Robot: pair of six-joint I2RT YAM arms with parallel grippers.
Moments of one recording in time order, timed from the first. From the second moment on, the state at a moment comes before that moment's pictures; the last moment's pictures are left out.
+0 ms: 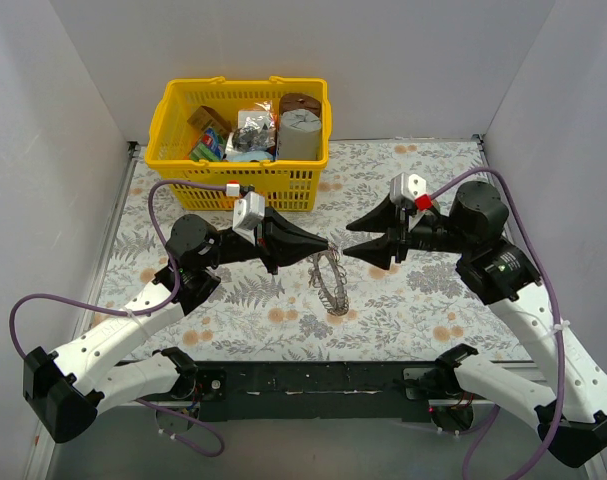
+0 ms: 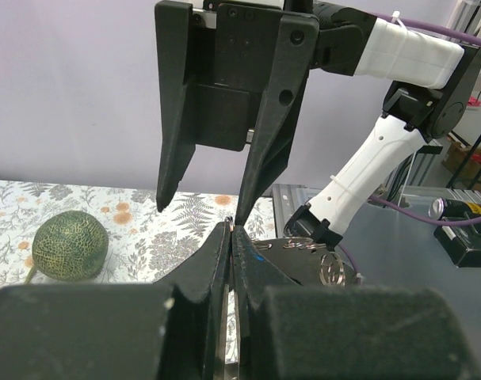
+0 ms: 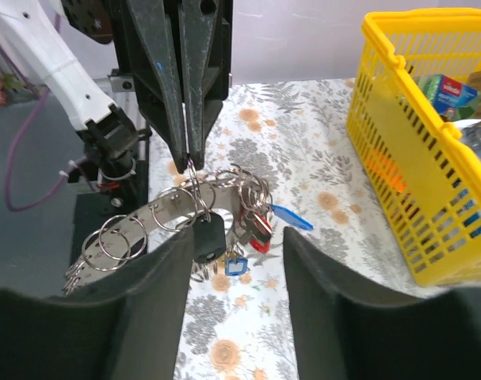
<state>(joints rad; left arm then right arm) -0.75 1.00 0.86 0.51 0.75 -0.30 0.55 0.91 1.12 -0.30 -0.90 -0.10</state>
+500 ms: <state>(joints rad) -0.75 1.00 0.86 0.47 0.75 -0.29 0.55 0.93 1.15 -0.22 -0.94 -0.03</state>
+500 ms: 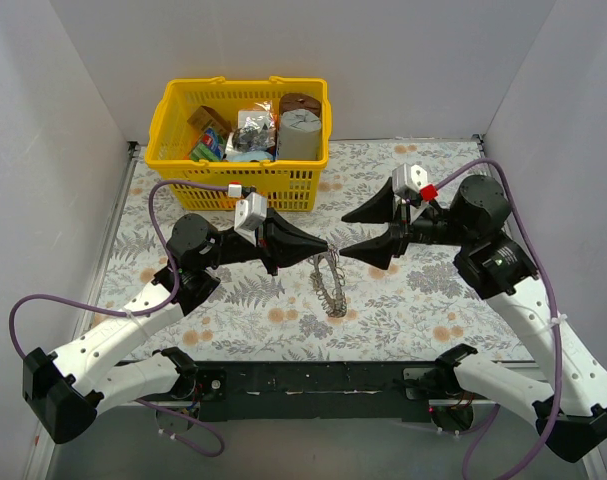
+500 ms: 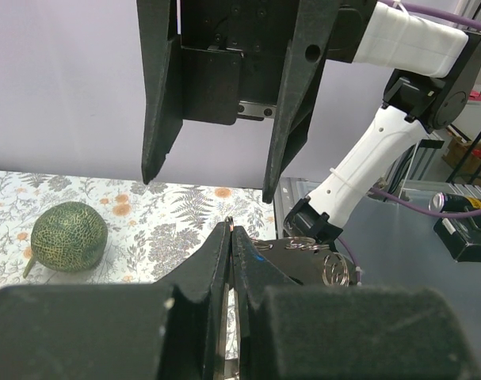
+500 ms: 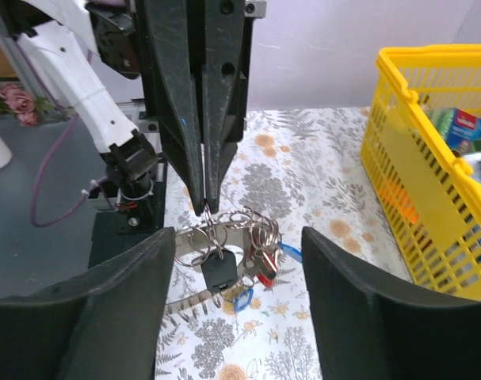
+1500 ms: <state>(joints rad) -0.75 0.99 0.87 0.46 0.74 -0.29 0.55 0.99 1.00 0.10 -1.10 0.24</state>
